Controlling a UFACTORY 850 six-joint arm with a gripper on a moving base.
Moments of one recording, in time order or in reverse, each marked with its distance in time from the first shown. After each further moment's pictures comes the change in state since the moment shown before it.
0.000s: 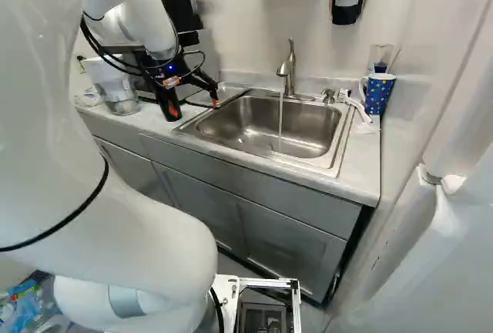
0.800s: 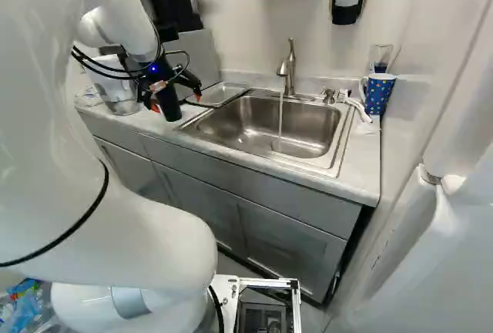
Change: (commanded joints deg) arm 4.9 2.4 2.2 0.0 8.7 0.0
